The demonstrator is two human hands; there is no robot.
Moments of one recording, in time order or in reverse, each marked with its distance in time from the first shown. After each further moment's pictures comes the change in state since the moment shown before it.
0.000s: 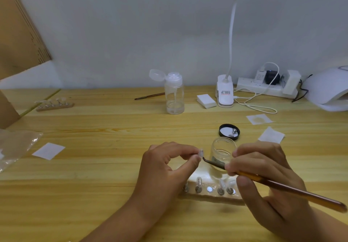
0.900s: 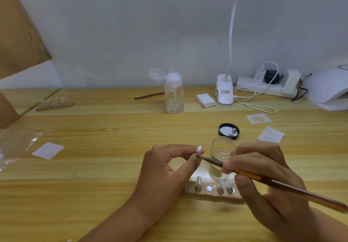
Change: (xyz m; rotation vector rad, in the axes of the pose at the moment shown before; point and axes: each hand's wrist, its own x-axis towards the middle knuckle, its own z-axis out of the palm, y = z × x) left_hand -0.002 -0.004 0.001 -0.022 -0.016 -0.058; right_hand -0.002 0.000 0.002 0.057 0.007 0.018
